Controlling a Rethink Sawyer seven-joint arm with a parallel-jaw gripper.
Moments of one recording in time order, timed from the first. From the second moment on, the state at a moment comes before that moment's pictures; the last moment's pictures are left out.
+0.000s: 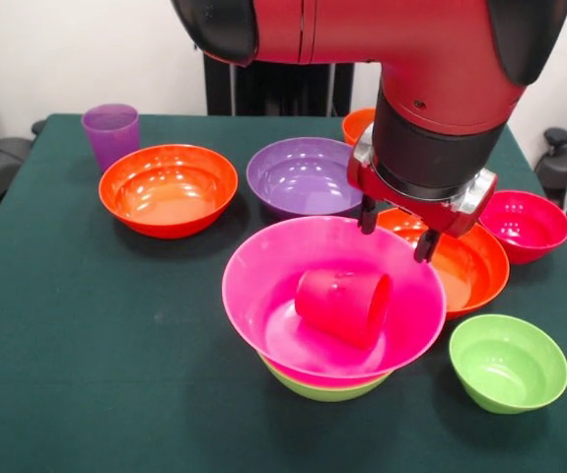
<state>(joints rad) -0.24 -0.33 0.38 0.79 -0.36 1.45 2.38</state>
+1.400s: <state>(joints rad) -0.24 -0.37 0.37 0.88 -0.40 1.28 2.24</state>
